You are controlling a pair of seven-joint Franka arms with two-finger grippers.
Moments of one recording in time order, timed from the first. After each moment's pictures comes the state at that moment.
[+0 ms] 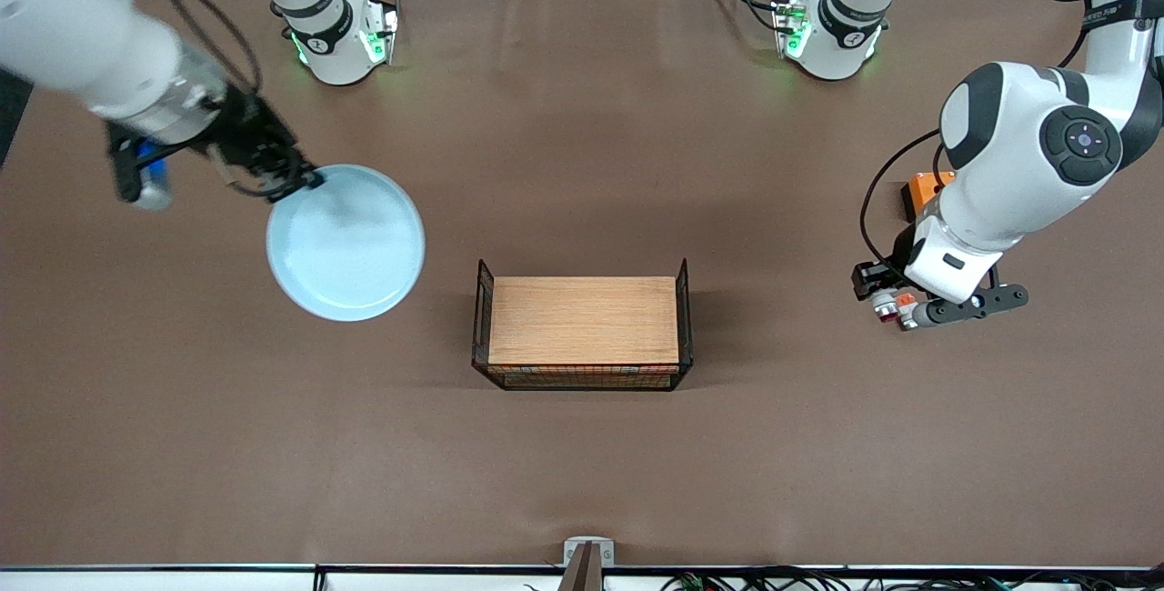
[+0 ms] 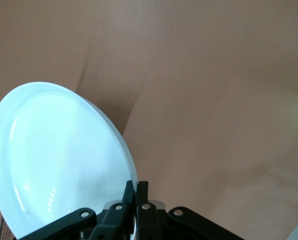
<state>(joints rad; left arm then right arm) -0.01 0.19 -0.20 -1.84 -0.02 2.12 -0.41 0.36 0.07 0.00 -1.53 0.21 1.59 1.59</state>
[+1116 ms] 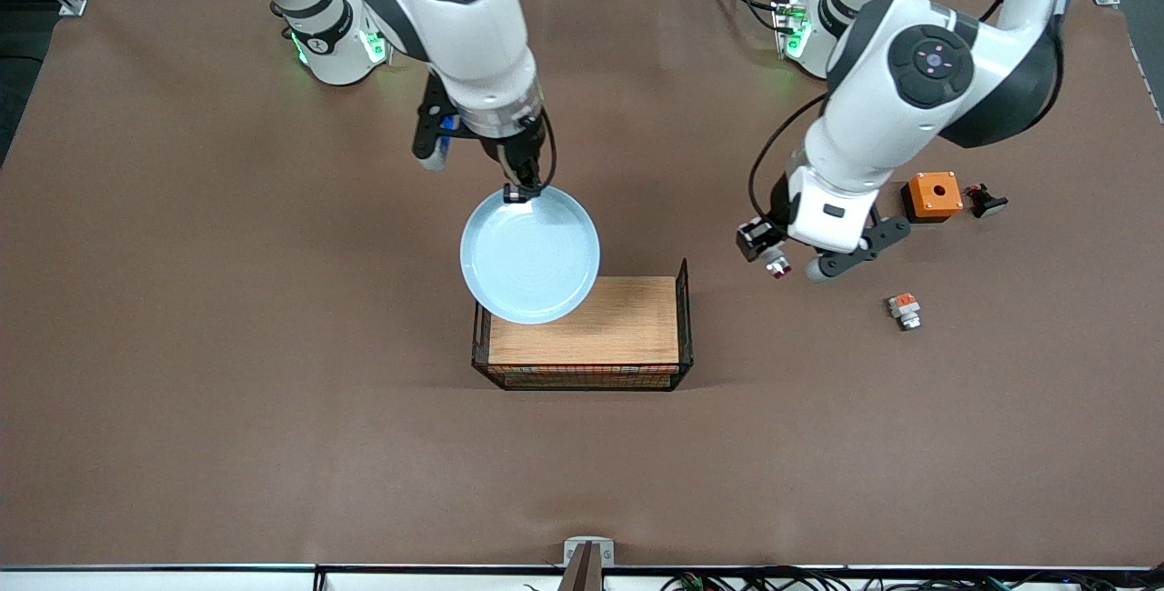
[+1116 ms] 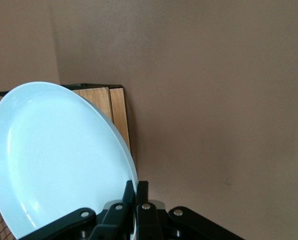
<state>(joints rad) -0.11 0.20 -0.40 -1.70 -0.02 2.00 -1.01 0.75 0.37 0.00 -1.38 0.02 1.83 2.42</state>
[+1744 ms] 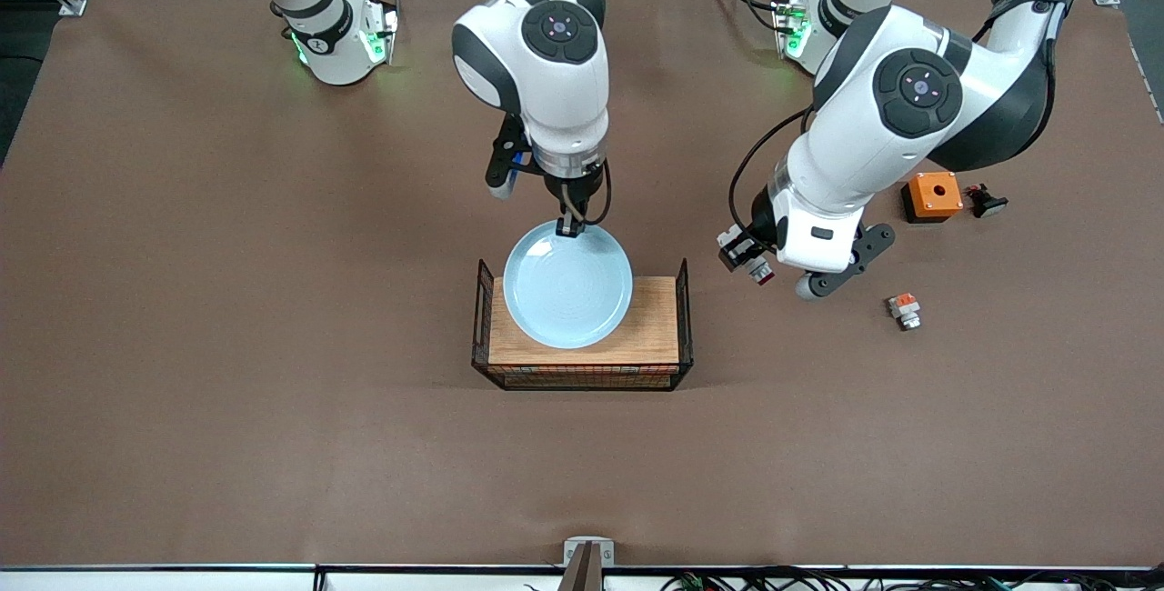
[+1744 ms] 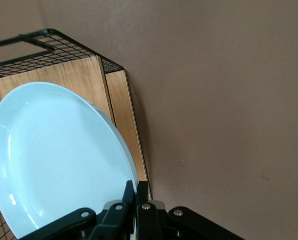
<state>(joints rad) -0.13 0.31 -0.39 -1.54 -0.02 1.90 -1.13 0.81 0.55 -0.01 -1.29 -0.07 1.92 2.60</state>
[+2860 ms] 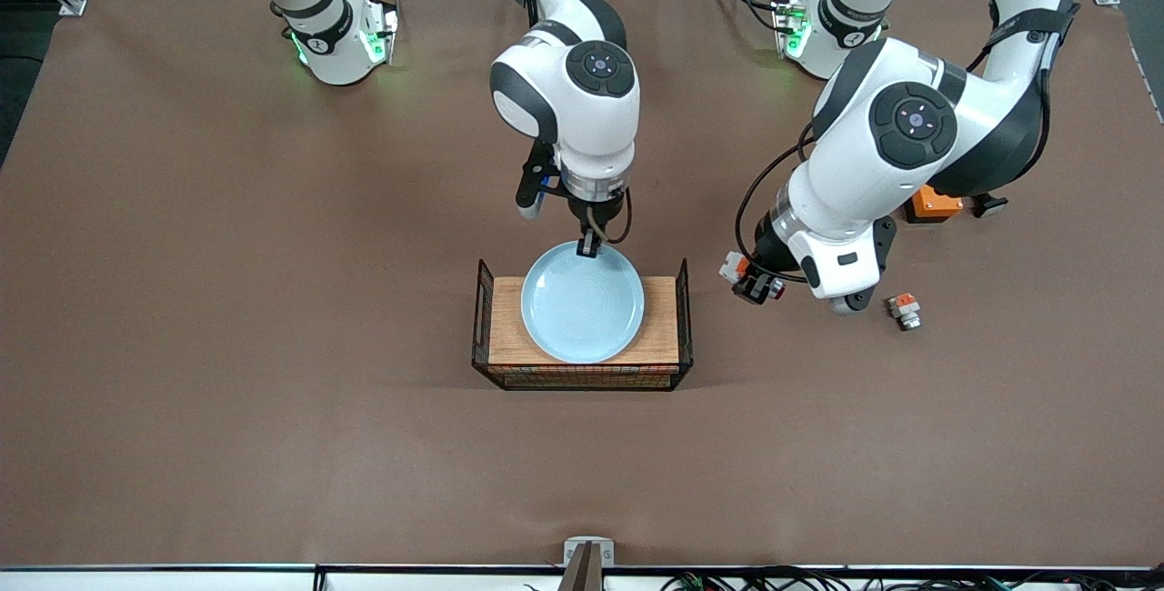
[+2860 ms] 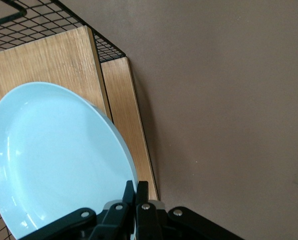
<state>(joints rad) -0.13 0.37 -0.38 -1.50 0.03 1.93 -1.56 0.84 0.66 -0.01 -1.24 -0.13 1.99 2.67</state>
